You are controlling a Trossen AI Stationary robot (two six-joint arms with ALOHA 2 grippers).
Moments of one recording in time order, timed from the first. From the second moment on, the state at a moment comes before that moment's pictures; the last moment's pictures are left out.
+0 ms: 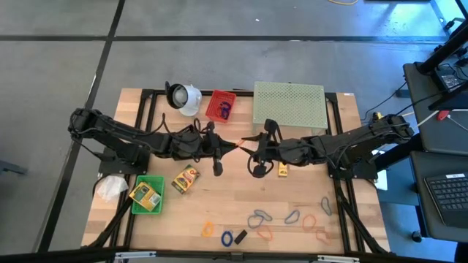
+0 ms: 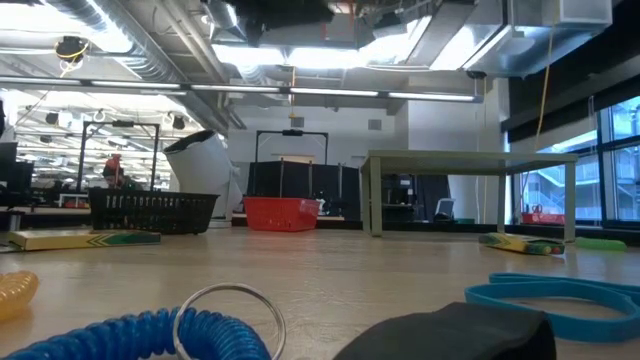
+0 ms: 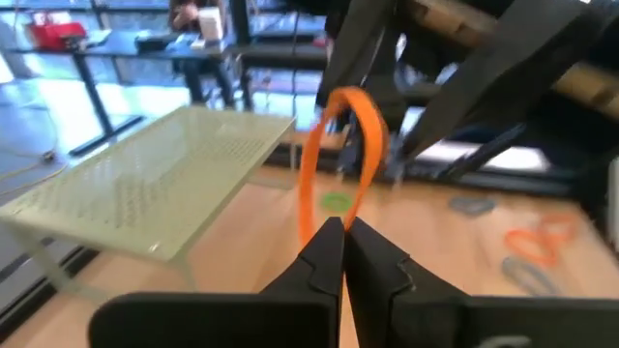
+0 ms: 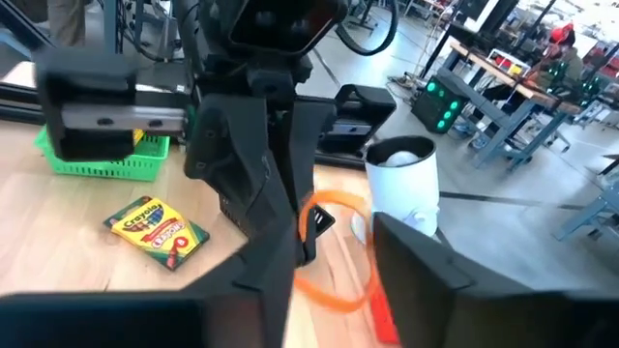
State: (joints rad) left arm -0.16 1.36 0.89 0.26 -0.41 -0.09; right arm 0.29 1.42 1.13 -0.03 0.58 -0.16
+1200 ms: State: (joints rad) left arm 0.02 1.20 0.71 -0.94 -0.41 -0.65; right arm 0.30 1.40 0.97 -0.90 0.45 1.12
